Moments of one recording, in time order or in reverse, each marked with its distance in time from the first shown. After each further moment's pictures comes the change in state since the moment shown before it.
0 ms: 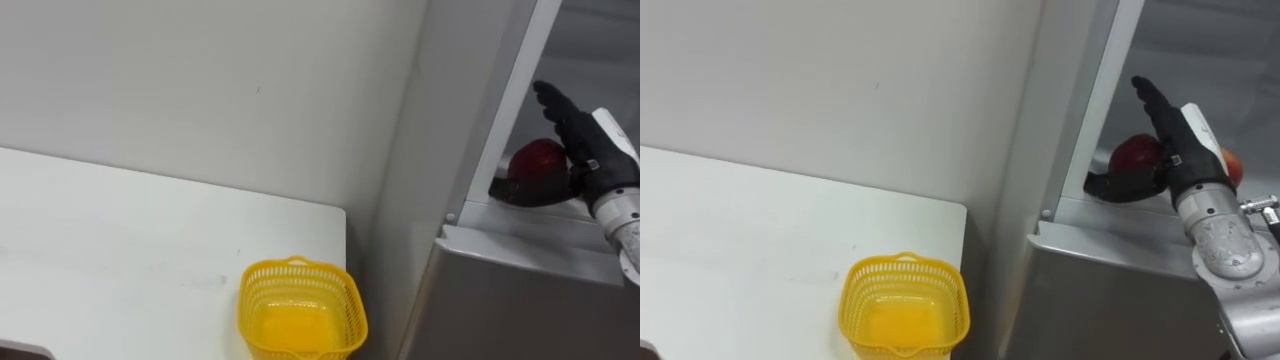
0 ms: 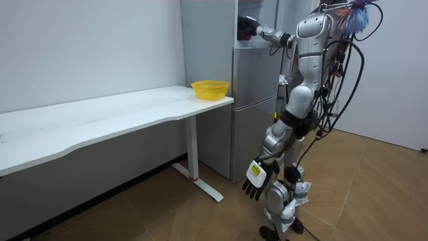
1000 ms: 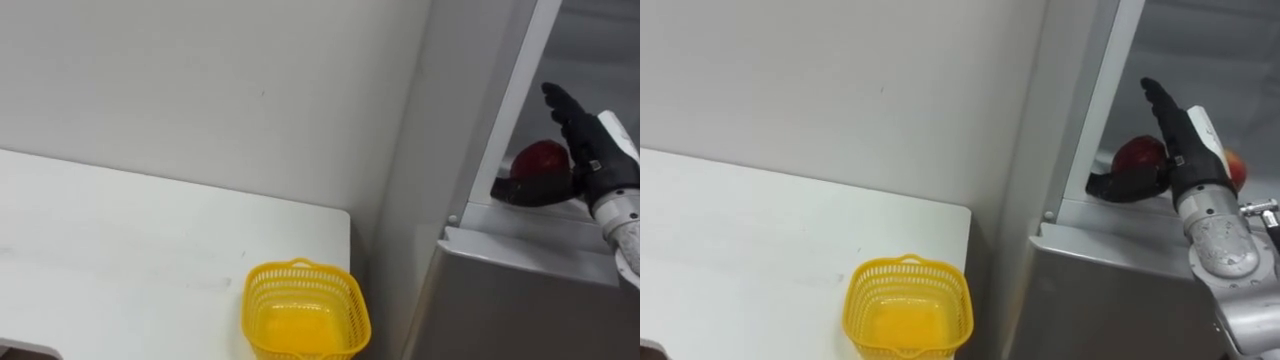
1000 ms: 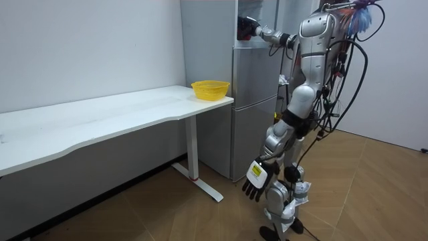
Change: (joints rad) left arm -0.005 0.000 -0.003 0.011 0.000 0.007 0.026; right arm -0.009 -0.001 0.030 0.038 0.025 -0.002 -0.057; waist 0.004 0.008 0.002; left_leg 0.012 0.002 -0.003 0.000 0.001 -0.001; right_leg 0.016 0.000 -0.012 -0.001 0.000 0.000
